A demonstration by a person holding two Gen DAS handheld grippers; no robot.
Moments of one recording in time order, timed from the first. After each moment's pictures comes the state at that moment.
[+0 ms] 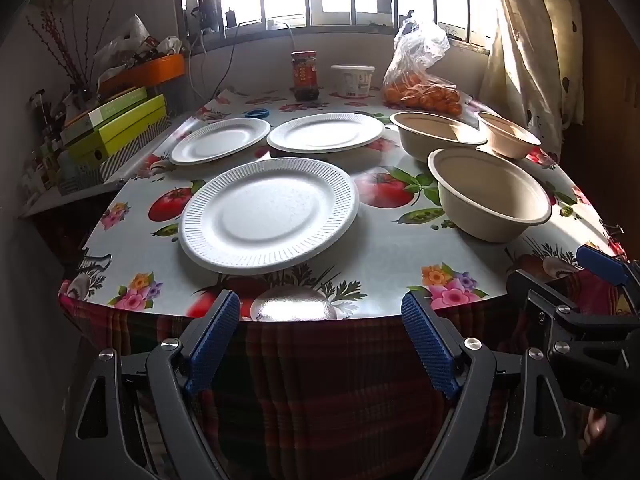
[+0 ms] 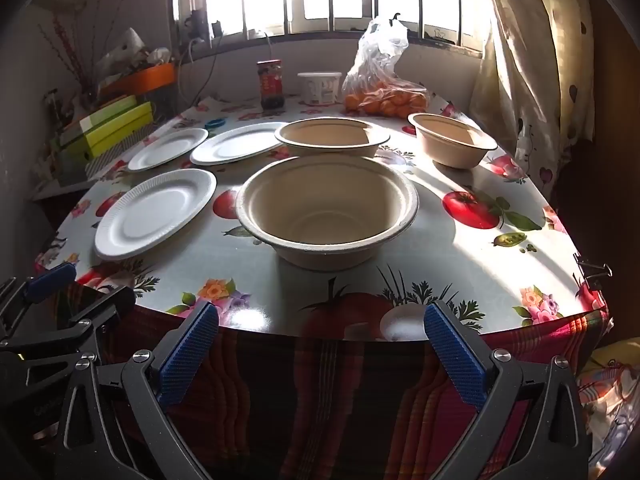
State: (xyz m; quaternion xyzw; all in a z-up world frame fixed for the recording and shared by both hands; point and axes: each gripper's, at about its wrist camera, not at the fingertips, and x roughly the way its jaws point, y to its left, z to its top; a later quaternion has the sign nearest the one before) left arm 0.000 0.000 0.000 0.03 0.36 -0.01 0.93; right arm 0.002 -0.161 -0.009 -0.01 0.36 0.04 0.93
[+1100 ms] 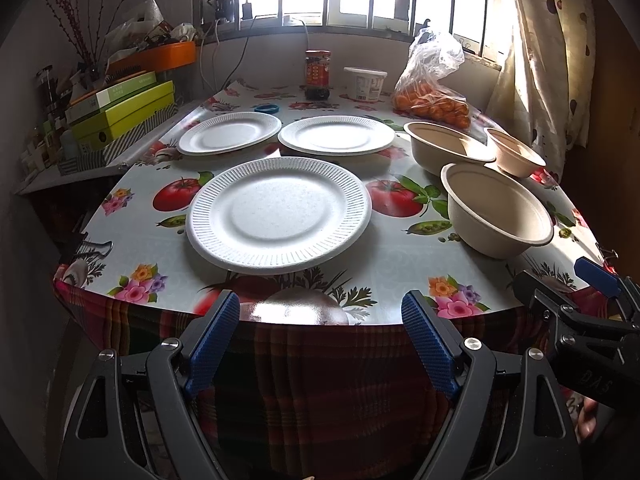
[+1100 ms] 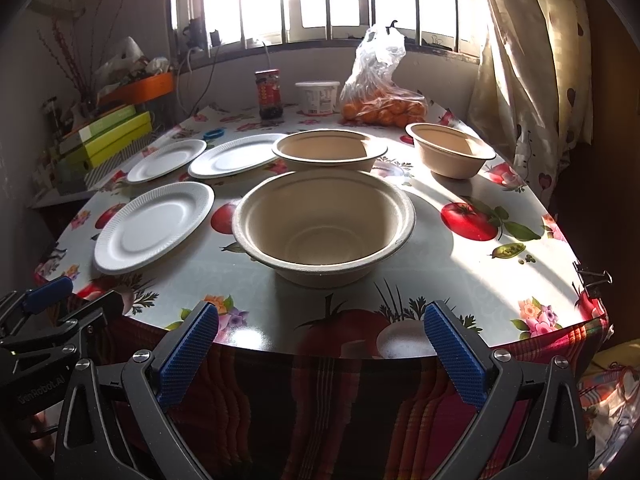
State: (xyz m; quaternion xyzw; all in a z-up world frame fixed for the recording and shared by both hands) left arm 0.003 0.012 0.003 -0.01 0.36 -0.01 0.93; right arm 0.005 -0.164 -0.003 0.00 0.34 0.05 0.94
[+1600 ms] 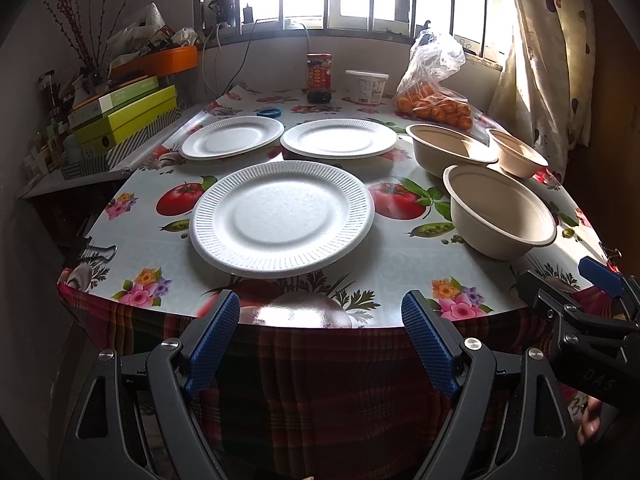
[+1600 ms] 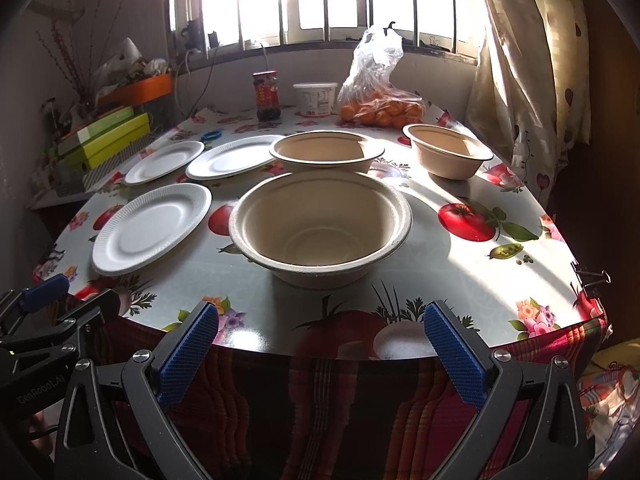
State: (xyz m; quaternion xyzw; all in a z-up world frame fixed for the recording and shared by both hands) left arm 0.002 0.012 0.004 -0.01 0.36 0.00 0.93; right arm 0.006 -0.165 -0.003 0.00 0.34 0.05 0.94
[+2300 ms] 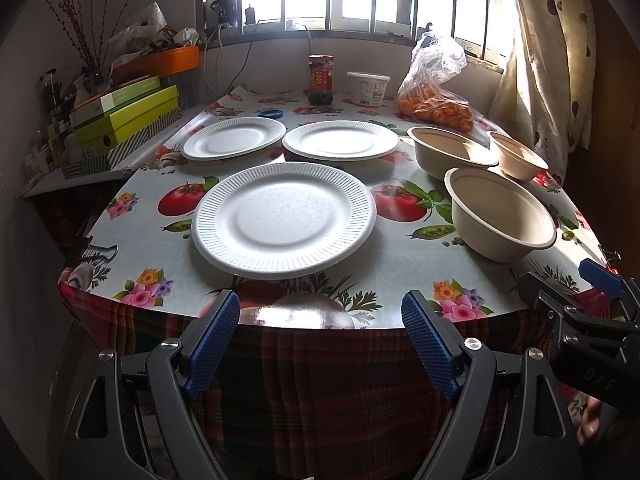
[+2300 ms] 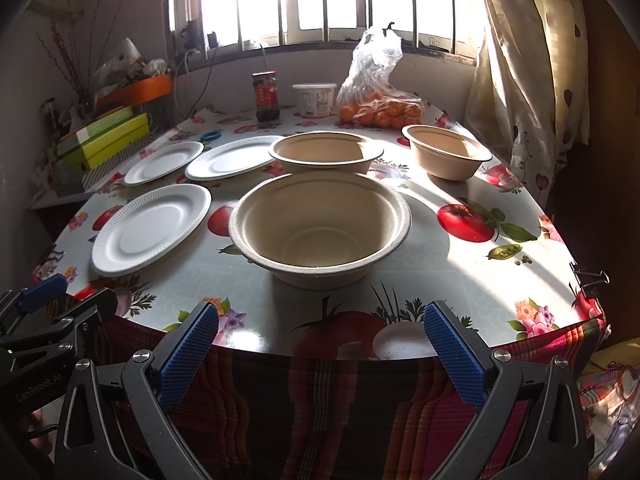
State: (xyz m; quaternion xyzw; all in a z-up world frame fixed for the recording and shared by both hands) left arm 0.001 0.015 0.006 -0.01 0.36 0.00 0.93; right arm 0.006 -0.166 -0.003 0.00 0.34 0.05 0.94
